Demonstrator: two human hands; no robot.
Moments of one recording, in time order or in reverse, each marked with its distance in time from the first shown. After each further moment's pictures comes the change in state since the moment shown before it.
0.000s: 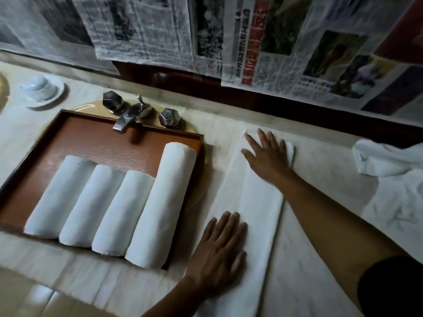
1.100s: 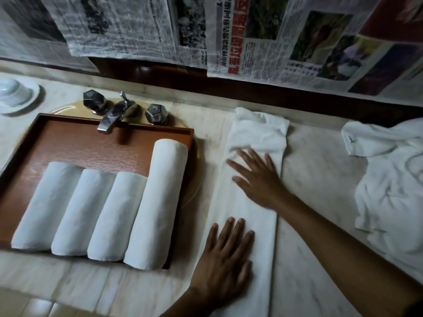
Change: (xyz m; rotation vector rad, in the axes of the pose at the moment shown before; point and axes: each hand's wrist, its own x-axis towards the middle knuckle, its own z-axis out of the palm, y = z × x) left_hand -0.020 0.016 0.009 0.067 0.016 0.126; right_hand -0.092 -0.013 0.023 -0.041 0.054 -0.256
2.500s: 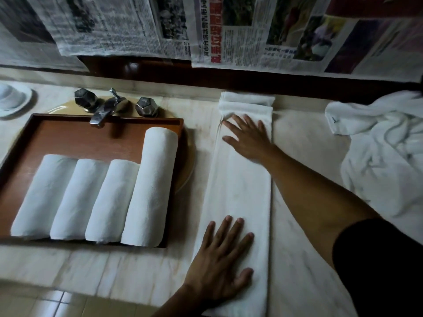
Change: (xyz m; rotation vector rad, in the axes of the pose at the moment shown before) left_hand -0.032 0.010 0.000 -0.004 -0.088 0.086; right_hand 0.067 0.027 -0.023 0.123 -0.133 0.224
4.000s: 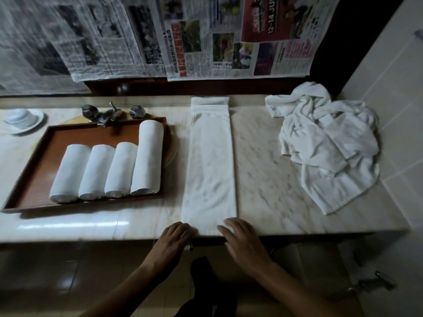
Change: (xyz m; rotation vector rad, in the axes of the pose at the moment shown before) left_hand -0.154 -0.009 -0.007 -0.029 0.066 0.165; right_hand -0.441 -0.095 0.136 0.059 0.386 -0.197
